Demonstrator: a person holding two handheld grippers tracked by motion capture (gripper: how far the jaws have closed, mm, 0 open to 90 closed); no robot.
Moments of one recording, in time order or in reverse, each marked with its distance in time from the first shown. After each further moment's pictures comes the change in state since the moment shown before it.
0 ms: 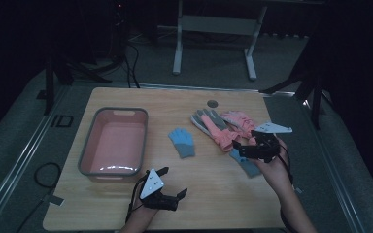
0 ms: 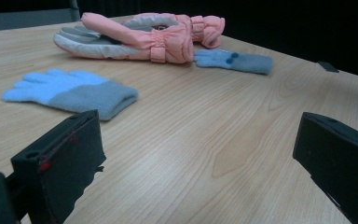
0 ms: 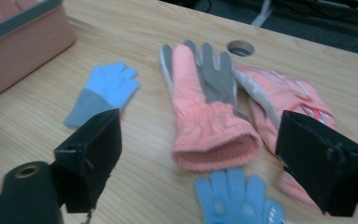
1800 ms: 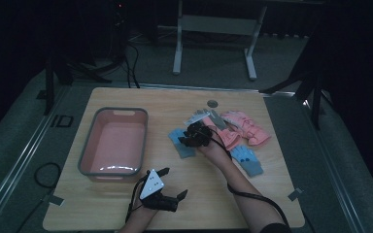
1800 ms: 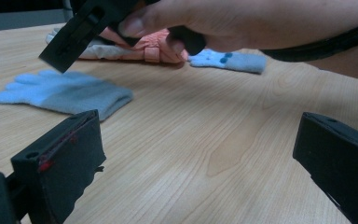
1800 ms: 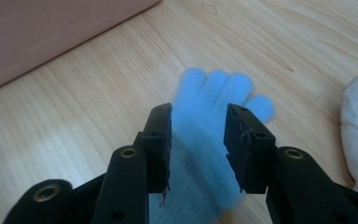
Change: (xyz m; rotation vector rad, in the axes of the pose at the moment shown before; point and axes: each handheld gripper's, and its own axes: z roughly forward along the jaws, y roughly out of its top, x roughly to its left) left arm 0.000 0.000 0.000 0.000 -0.023 0.007; right arm 0.093 0.033 0.183 0.208 0.284 -0.248
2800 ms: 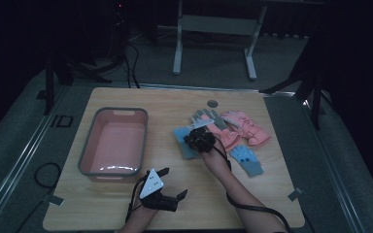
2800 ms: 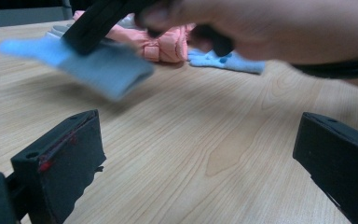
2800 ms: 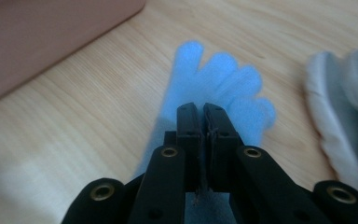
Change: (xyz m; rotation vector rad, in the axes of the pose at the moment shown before) left arm 0.000 0.000 0.000 0.004 -0.004 -0.010; right arm 0.023 -0.011 -0.025 -0.043 -0.131 0.085
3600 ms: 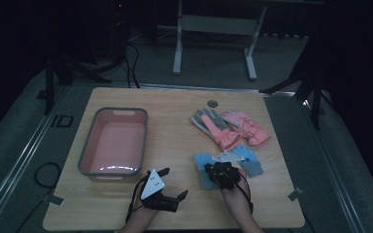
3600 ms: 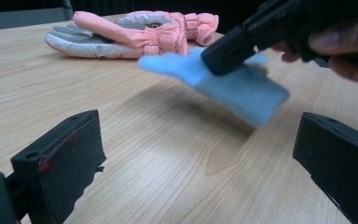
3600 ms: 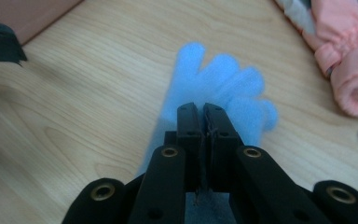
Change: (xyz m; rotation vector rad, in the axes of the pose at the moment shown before) left arm -0.002 0.000 0.001 0.005 0.007 0.016; right arm 0.038 -0.090 -0.086 -0.010 -0.087 0.175
